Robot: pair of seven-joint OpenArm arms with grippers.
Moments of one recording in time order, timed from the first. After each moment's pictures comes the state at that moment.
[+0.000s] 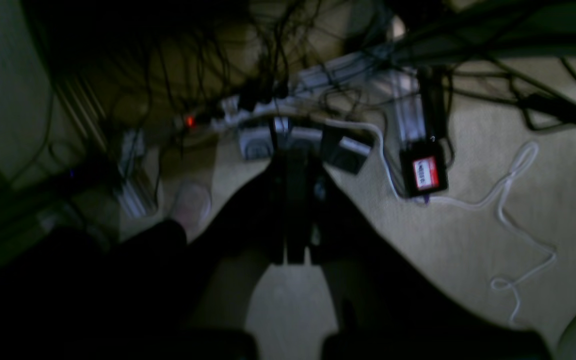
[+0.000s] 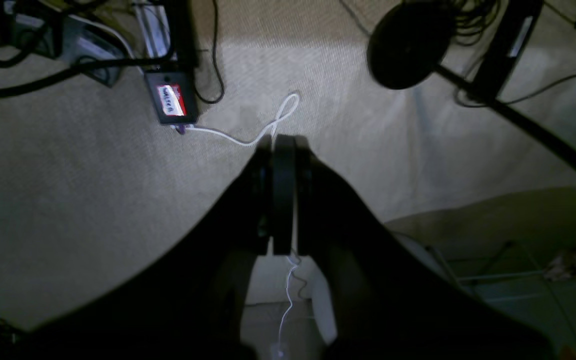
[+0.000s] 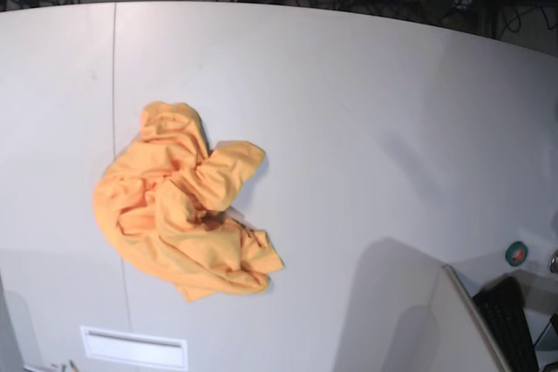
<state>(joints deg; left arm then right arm) 43.2 -15.5 2.1 66.2 5.2 -8.0 -0.7 -46.6 3.3 7.1 68.4 -2.0 0.2 -17.2</state>
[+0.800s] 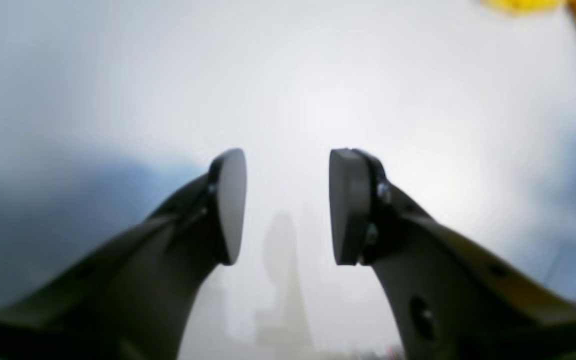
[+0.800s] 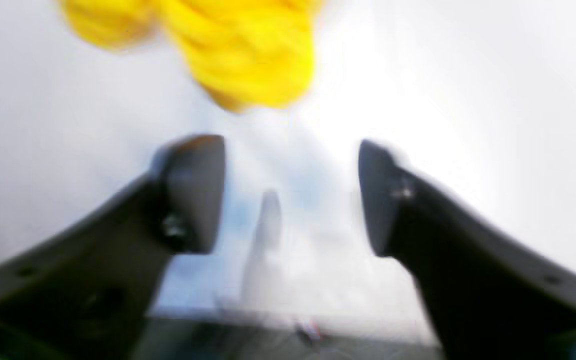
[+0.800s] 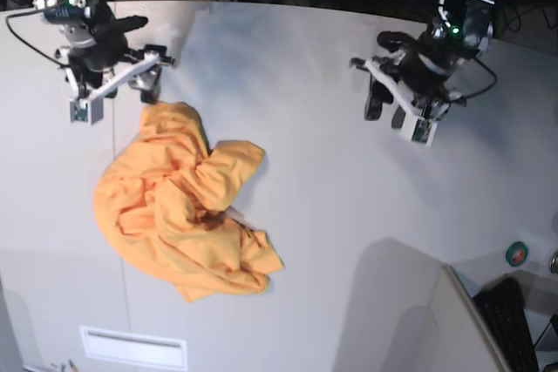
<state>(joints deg) 22.6 -20.9 4.7 103.1 -15.9 -7.3 32.1 -29.4 1.6 5.1 111.1 17.9 -0.2 -41.8</state>
